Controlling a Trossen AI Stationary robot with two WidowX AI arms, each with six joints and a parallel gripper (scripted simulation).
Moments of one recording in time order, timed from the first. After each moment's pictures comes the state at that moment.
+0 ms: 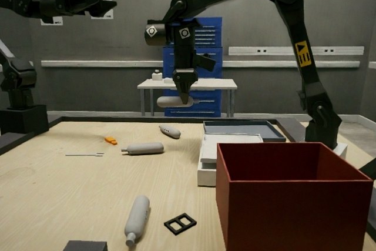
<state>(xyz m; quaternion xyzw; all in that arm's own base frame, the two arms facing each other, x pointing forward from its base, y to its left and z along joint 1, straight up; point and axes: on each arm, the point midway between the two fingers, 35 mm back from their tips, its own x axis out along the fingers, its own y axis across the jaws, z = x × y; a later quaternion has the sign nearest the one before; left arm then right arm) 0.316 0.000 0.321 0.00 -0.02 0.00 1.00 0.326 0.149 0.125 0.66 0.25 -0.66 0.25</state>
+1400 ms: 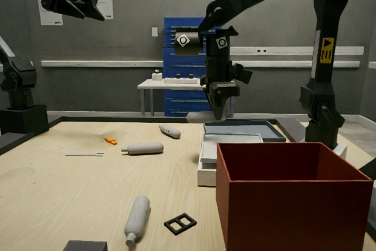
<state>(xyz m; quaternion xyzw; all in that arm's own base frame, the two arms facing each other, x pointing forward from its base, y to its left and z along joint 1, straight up) 0.276 -0.001 0.297 0.01 0.28 -0.02 0.96 0.216 0.153 0.102 0.65 0.28 -0.65 0.28</state>
